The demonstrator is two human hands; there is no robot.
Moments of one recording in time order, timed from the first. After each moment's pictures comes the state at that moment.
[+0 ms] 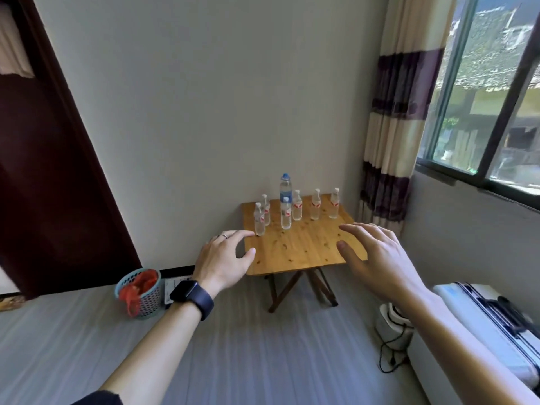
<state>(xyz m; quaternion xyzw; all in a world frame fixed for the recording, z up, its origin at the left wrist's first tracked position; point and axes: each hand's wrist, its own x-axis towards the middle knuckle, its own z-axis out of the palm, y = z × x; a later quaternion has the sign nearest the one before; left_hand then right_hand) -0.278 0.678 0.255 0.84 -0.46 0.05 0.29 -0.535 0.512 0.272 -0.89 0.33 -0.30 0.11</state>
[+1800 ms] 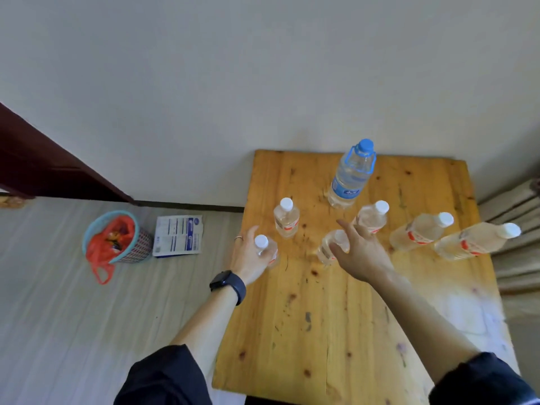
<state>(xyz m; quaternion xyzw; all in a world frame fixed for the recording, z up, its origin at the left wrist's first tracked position) 0.280 0.043 -0.031 0.90 -0.13 -0.27 0.31 0.143 -0.177 -0.018 -0.90 0.32 0.12 0.27</state>
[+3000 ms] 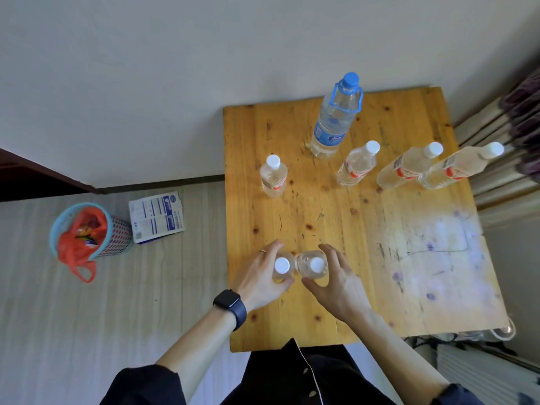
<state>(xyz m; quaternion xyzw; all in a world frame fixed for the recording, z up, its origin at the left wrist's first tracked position) 0.221 0.103 -0.071 0.81 -0.40 -0.36 0.21 0.059 -0.028 -0.069 -0.84 0.40 0.06 0.36</state>
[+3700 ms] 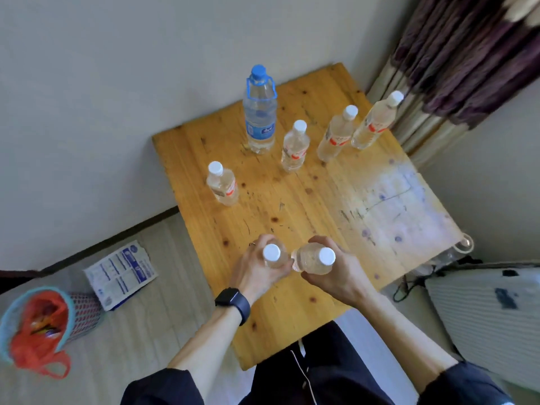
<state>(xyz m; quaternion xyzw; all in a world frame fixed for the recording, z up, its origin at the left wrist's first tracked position) 0.208 0.072 -0.057 0.78 -0.46 -0.34 0.25 0.013 -0.007 -0.051 -0.75 0.49 -0.05 0.44</state>
